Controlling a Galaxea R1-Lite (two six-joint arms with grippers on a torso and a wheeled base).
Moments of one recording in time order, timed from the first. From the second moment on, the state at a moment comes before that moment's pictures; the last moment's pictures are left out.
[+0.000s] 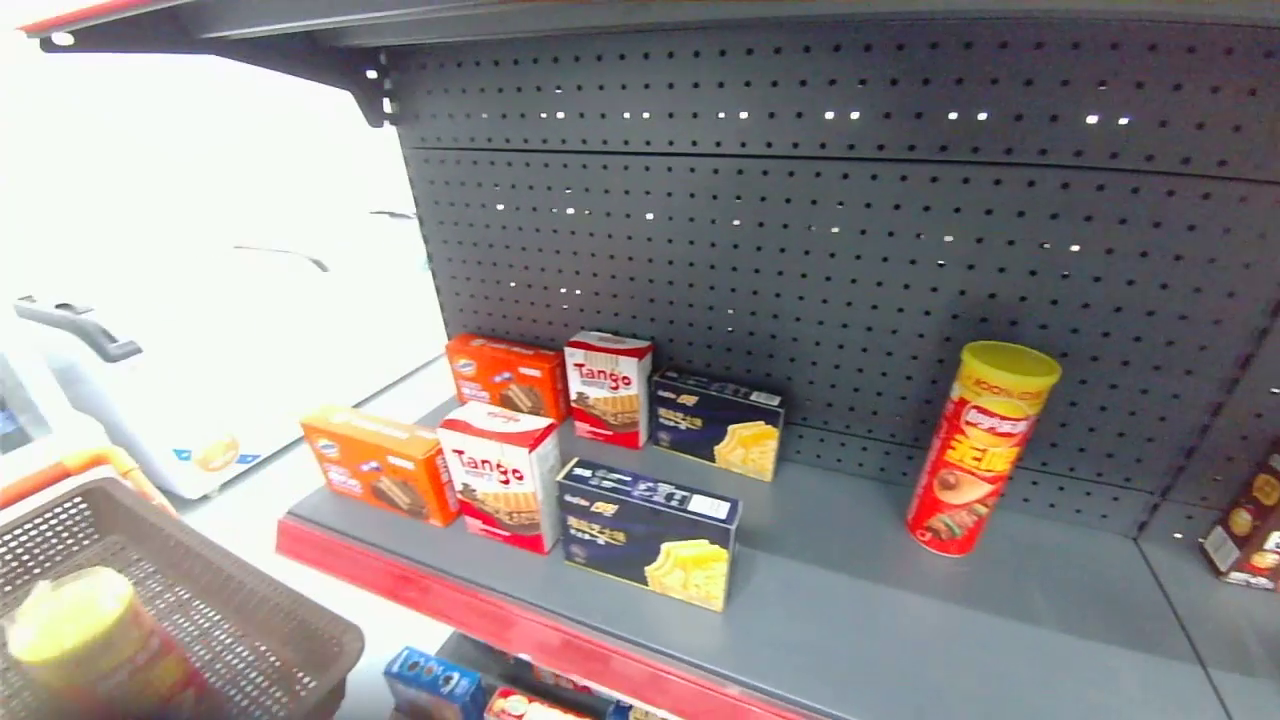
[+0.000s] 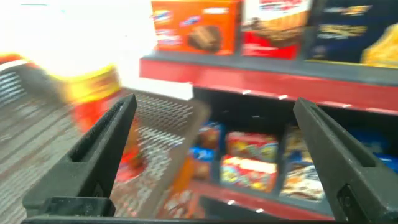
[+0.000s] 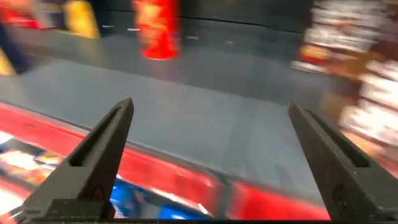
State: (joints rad) left arm 0.00 0.00 0.00 0.00 -0.04 0.02; right arm 0.00 0.01 0.00 0.01 0.04 0.00
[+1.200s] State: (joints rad) left arm -0.01 0.18 -0.19 0.14 -0.15 0.15; right arm 0.00 0.01 0.00 0.01 0.04 0.00
